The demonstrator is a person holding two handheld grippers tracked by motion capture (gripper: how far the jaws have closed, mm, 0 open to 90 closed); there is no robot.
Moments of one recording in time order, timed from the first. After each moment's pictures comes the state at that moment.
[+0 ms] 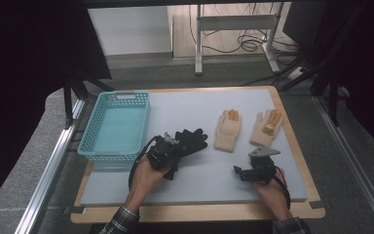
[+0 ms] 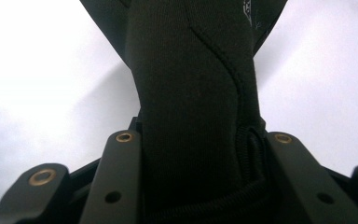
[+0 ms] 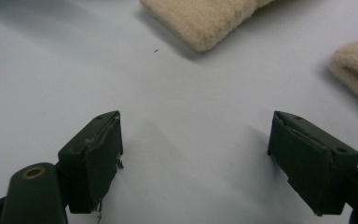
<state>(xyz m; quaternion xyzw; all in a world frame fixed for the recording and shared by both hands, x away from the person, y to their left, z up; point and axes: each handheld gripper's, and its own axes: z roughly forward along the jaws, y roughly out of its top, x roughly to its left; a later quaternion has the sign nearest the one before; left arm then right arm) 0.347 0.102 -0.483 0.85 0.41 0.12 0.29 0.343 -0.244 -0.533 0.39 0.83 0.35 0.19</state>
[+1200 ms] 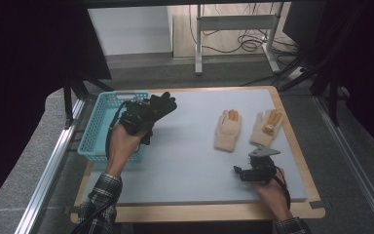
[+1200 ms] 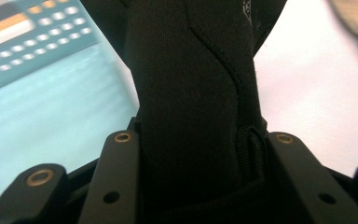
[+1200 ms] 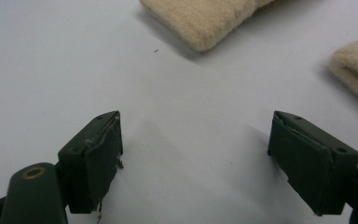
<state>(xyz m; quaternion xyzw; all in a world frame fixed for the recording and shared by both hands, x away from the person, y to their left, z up) 0.409 0.187 -0.417 0.79 0.52 0.19 0.26 0.343 -0.244 -0.533 0.39 0.83 0.35 0.19</state>
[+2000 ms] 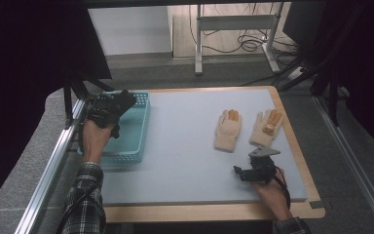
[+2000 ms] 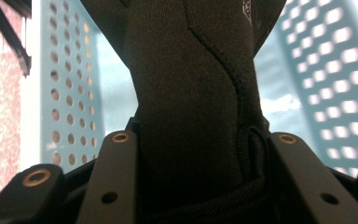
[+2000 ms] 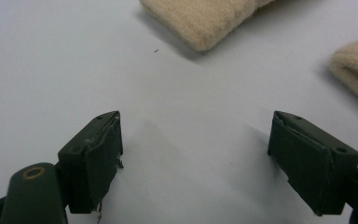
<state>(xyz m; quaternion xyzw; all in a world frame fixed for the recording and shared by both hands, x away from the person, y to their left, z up) 0.444 0.292 -0.451 0.72 0.63 0.19 0.19 0.343 -0.244 -0.533 0.39 0.83 0.35 0.19</state>
